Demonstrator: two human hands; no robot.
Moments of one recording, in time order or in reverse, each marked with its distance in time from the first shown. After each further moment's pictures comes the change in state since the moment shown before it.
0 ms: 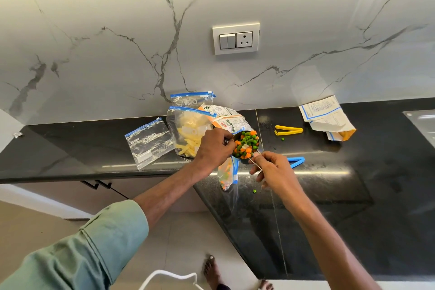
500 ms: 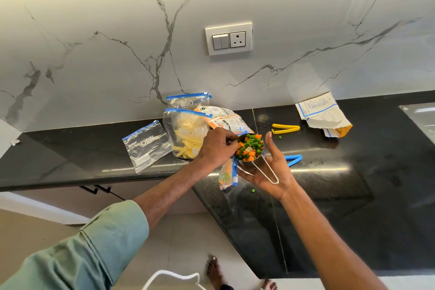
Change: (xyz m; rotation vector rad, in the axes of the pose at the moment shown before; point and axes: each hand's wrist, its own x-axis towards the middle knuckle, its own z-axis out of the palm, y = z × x) left_hand 0.003 0.013 0.003 0.012 -0.077 0.042; right_hand 0.033 0.022 0.000 1.030 -0.282 0.348
